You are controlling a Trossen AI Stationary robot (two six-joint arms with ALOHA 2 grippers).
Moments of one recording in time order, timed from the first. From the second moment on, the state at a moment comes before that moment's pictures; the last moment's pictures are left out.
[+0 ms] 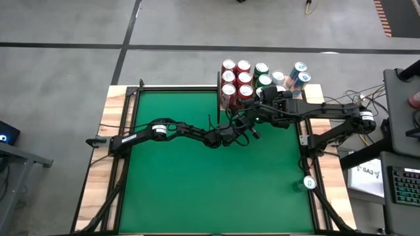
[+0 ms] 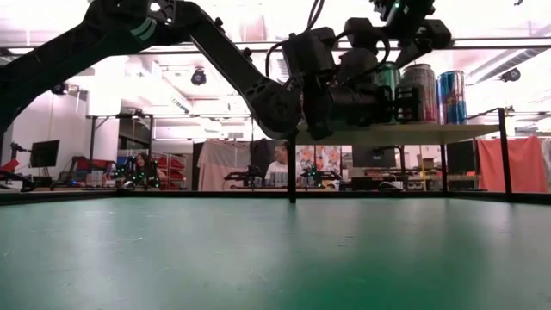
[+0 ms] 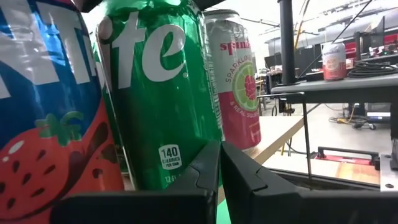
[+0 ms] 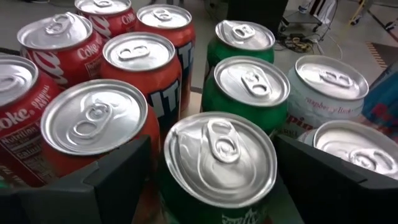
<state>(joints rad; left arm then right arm) 0.07 2.53 1.74 1.09 -0.62 0.31 -0.10 1.35 1.25 -0.99 1.02 0.97</state>
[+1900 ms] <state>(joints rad) -0.09 1.71 1.36 0.23 -0.19 0.50 -0.09 1.33 1.90 -1.22 0.57 0.41</state>
